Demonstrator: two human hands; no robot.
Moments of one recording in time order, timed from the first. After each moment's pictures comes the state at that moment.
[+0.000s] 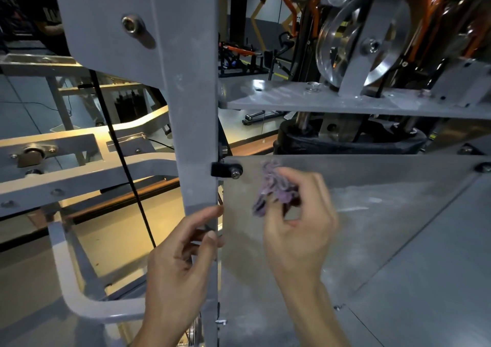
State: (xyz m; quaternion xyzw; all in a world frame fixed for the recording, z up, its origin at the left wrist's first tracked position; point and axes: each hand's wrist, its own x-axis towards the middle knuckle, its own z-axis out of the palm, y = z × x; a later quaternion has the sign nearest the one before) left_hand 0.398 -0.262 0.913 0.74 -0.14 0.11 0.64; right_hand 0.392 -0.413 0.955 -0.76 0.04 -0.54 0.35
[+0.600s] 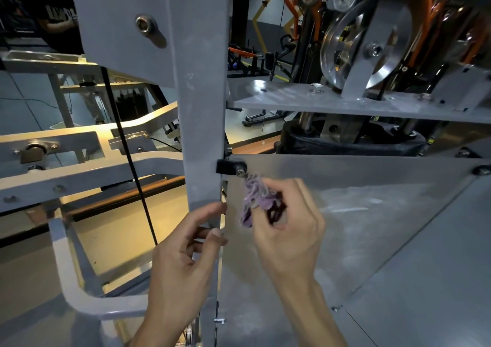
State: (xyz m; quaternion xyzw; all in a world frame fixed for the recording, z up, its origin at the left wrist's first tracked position) left_hand 0.397 -0.259 0.914 0.75 -0.15 0.10 0.64; right_hand 0.392 -0.406 0.944 -0.79 0.03 -0.50 0.35
